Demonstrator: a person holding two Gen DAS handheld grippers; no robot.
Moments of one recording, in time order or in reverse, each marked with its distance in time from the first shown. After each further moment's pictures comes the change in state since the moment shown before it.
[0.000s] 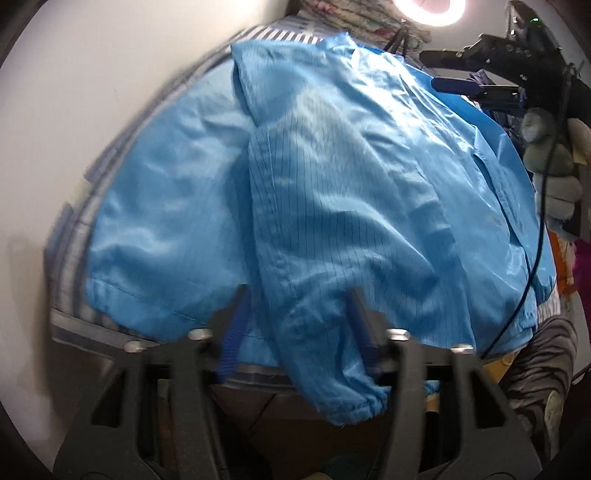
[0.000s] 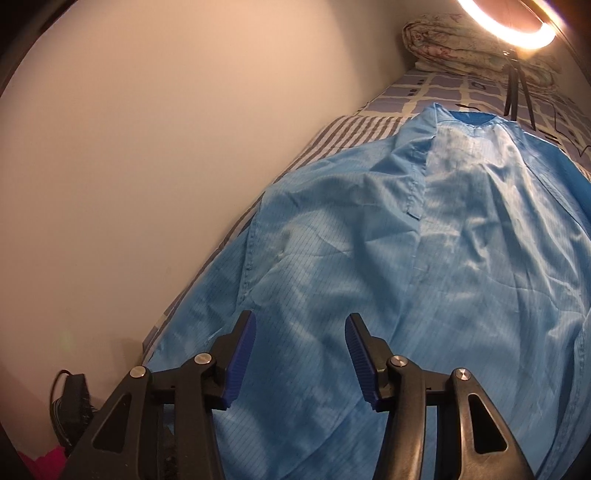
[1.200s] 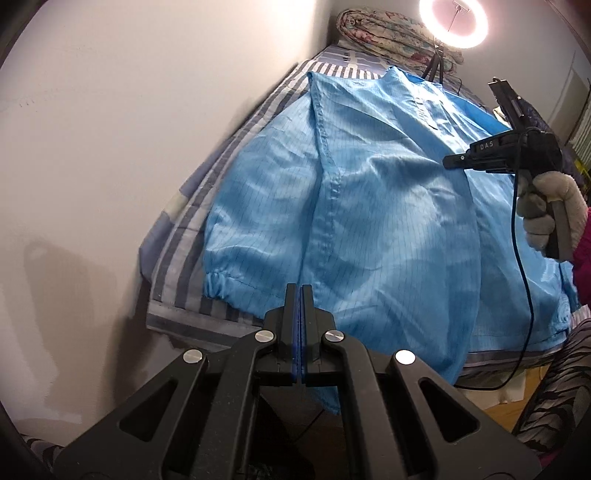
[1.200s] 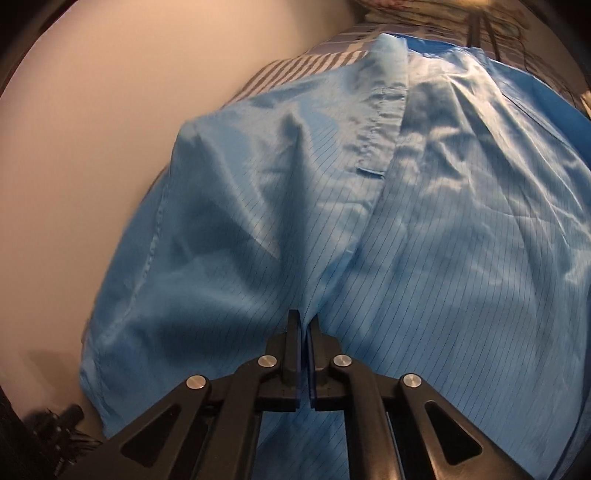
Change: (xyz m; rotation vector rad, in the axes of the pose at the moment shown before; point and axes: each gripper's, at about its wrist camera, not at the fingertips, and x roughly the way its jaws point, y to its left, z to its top) left arm -0.053 0.026 -0.018 -0.010 -0.144 0.232; right arm 0.065 -0.049 -0.017 0.100 0.133 -0.147
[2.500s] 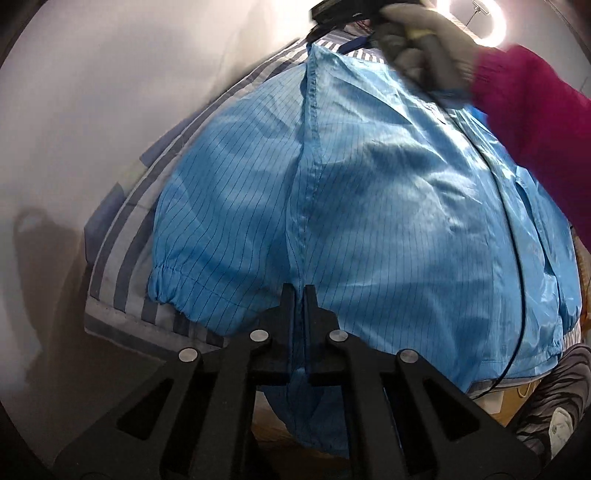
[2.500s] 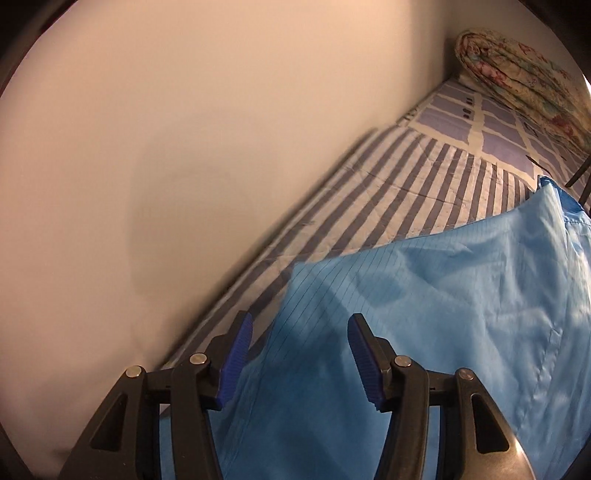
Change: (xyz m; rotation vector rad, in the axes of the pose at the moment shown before) left arm 0.048 -0.007 0.003 -0.082 0.069 -0.080; right arm 0.107 0.152 0.180 -0.219 -0.052 -0.088
